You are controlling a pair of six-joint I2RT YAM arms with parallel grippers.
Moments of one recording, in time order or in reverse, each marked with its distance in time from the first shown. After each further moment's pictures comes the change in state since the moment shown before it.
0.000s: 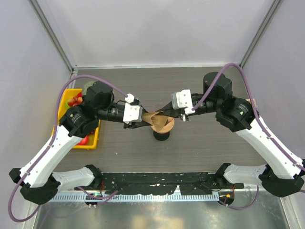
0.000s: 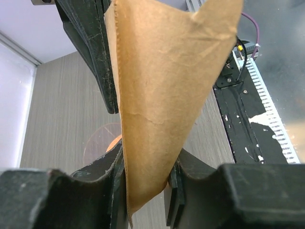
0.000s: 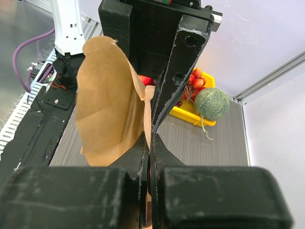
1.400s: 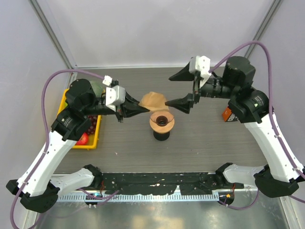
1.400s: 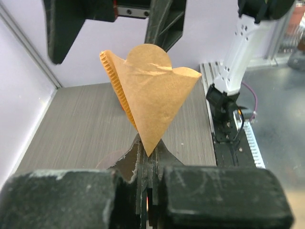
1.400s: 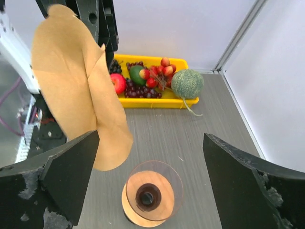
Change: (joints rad) left arm 0.122 -0.086 -0.065 0.326 0.084 -0.375; right arm -0.210 0.033 0.142 -0.005 0.008 0.309
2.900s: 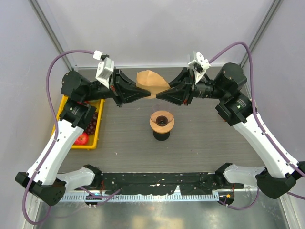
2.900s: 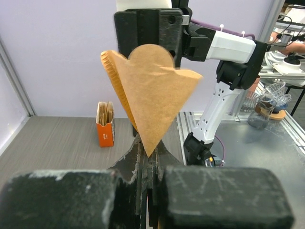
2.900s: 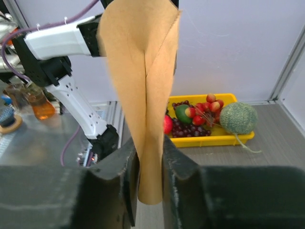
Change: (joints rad) left arm 0.151 0.113 -0.005 0.562 0.160 -0.628; right arm 0.029 -0.020 -0.209 0.507 -0.100 0.512
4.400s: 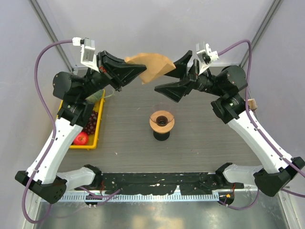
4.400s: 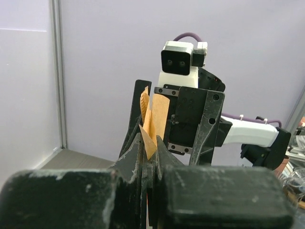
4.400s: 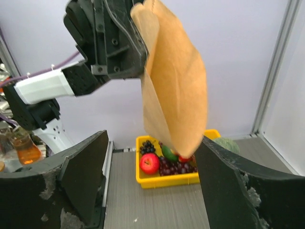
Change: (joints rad) left arm -0.005 0.021 0.077 0.158 -0.334 -0.189; right arm -0.036 0.021 -0.084 0.364 0.086 0.200
